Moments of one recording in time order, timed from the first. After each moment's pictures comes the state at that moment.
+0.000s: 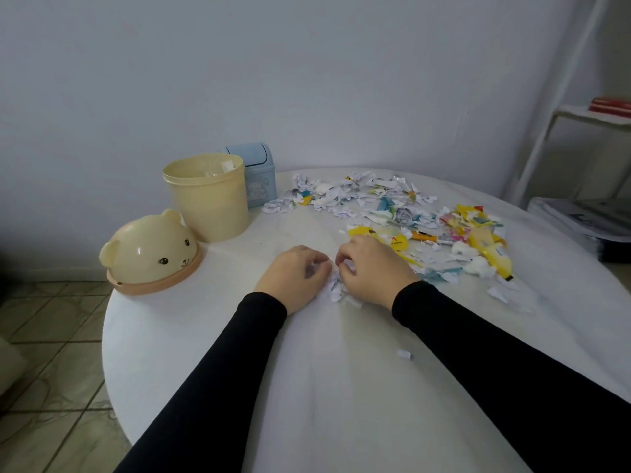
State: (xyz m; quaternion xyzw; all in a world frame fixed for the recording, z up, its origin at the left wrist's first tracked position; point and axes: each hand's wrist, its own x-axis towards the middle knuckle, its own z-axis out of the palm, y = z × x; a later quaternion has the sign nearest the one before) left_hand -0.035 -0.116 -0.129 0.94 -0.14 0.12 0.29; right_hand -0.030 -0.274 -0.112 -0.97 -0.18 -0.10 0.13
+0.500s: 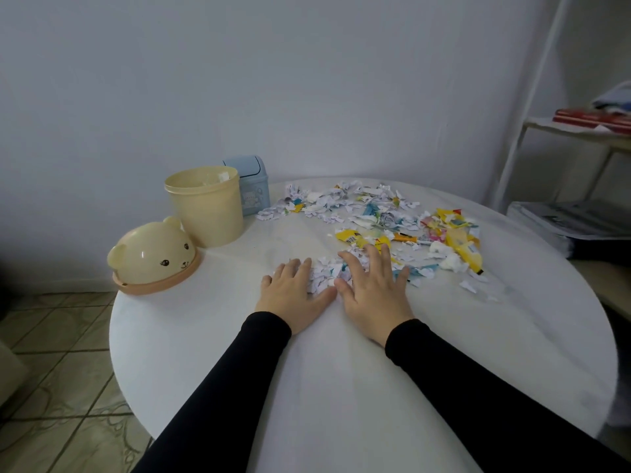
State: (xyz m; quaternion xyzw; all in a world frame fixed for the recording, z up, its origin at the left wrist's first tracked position) left_hand -0.074 -0.137 -0.143 0.98 -0.06 0.07 0.15; right_hand -0.080 -0.288 -0.147 -0.98 -0.07 -0.13 0.14
